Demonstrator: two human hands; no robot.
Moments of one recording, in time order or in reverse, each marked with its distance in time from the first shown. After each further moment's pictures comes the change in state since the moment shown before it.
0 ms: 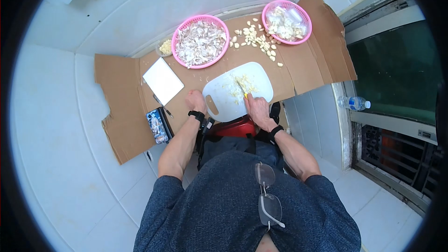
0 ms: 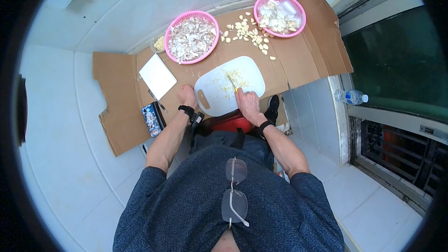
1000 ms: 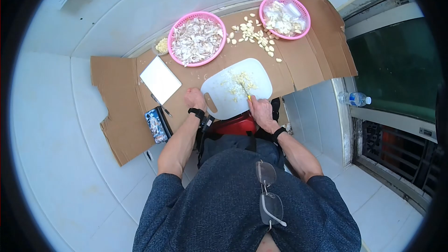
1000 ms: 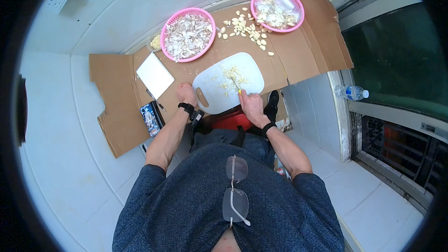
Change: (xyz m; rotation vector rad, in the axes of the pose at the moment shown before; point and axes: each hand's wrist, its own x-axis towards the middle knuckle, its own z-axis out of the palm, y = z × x) left_hand 0.001 -0.005 0.017 0.118 0.223 -0.025; right_hand -0.028 0.012 -0.001 -0.004 0.021 0.023
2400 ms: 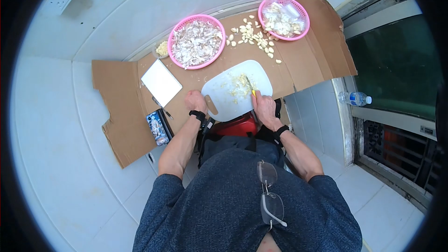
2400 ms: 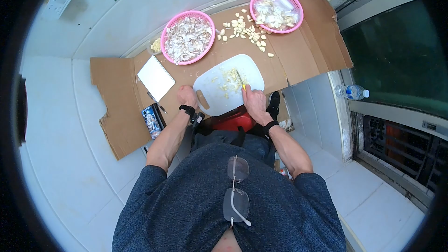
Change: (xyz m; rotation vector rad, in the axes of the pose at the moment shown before) left_hand 0.002 -0.006 0.004 -0.059 -0.014 0.085; right_hand 0.019 0.005 -0.011 -0.016 0.054 0.105
